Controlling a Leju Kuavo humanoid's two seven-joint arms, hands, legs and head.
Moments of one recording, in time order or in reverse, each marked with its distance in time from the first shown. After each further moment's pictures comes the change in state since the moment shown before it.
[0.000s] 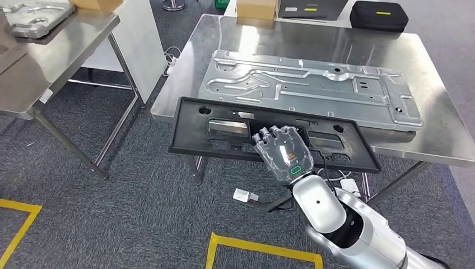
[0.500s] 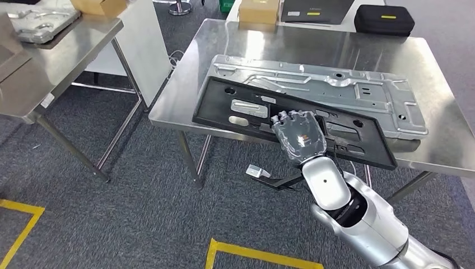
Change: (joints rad) left arm 0.016 0.001 -0.019 -0.016 0.000 -0.039 -0.023; right arm -0.050 -0.001 -0.091 0.130 0.000 -0.008 0.035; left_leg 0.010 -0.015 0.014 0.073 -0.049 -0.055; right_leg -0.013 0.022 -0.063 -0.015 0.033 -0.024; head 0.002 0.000
